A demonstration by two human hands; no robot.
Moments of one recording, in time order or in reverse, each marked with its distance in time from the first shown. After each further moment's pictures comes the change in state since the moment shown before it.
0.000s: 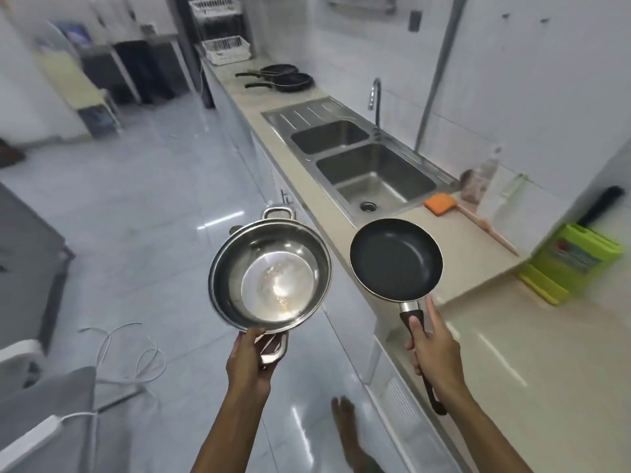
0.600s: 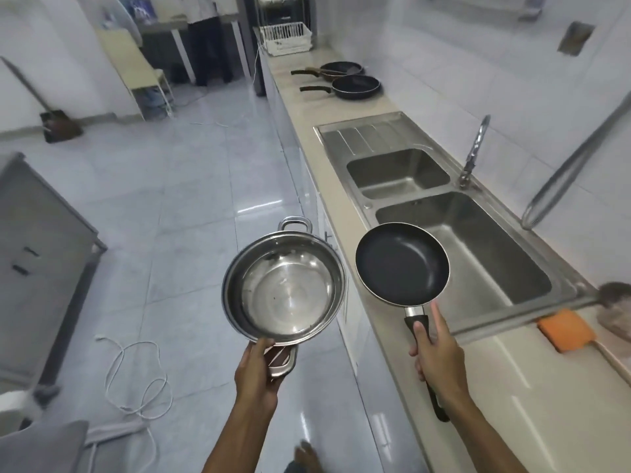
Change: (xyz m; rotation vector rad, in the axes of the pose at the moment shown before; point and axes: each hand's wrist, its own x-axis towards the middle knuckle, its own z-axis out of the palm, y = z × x) left_hand 0.260 0.145 0.170 -0.008 0.136 0.014; right_hand 0.332 -0.136 0.192 -0.011 -0.159 -0.067
